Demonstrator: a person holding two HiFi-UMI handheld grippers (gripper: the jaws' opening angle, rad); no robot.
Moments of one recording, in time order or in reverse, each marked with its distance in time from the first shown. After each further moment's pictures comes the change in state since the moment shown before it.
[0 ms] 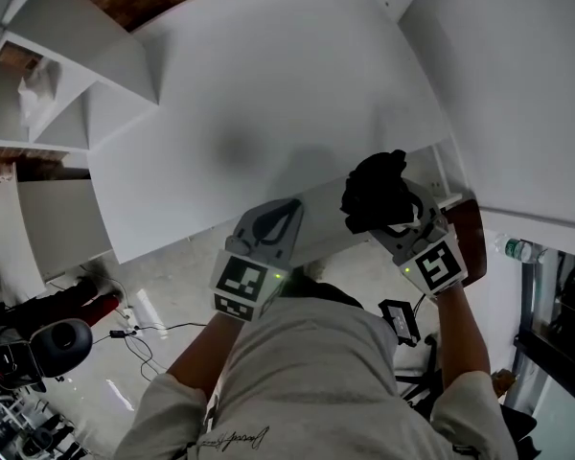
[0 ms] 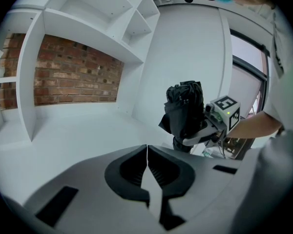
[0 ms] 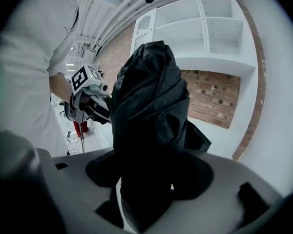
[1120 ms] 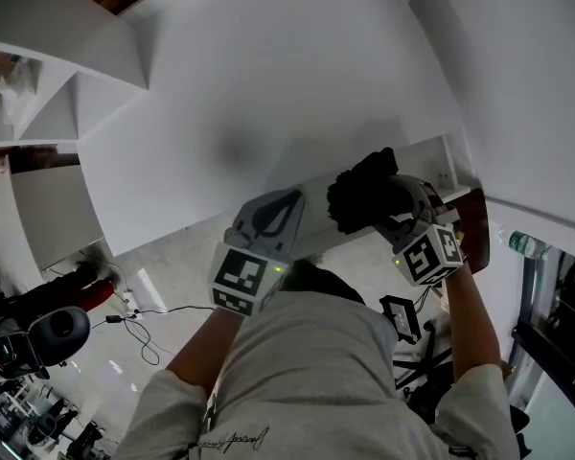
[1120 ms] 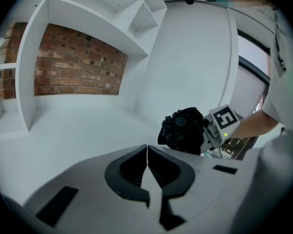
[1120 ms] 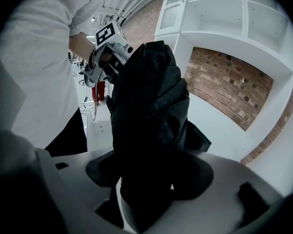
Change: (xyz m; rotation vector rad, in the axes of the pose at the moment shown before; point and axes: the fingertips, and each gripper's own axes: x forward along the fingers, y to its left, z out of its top) left arm 0.024 0.006 -0.026 -0.043 0.049 0.006; right arm 0.025 0.018 -0.085 -0.233 0.252 0.145
